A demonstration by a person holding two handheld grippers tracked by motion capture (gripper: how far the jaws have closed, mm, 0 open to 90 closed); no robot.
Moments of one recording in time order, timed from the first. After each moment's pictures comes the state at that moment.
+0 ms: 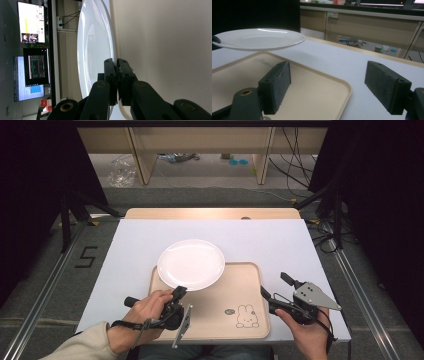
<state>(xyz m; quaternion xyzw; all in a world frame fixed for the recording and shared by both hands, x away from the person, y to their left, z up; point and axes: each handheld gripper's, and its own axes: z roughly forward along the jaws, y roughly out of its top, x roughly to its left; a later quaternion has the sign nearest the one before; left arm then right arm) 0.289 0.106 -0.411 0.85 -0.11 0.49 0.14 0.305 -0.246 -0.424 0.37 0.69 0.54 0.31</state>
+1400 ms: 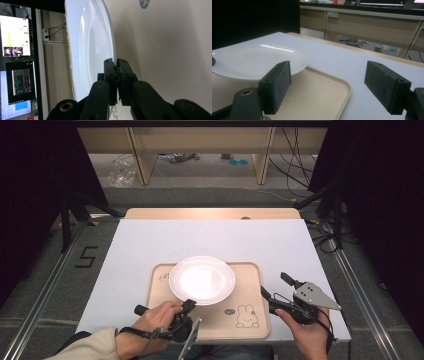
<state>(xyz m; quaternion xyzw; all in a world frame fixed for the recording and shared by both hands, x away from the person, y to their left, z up) 0.275 0.089 -0.428 0.87 -0.15 0.44 0.16 0.304 -0.247 -0.424 0.37 0.69 0.54 0.30</state>
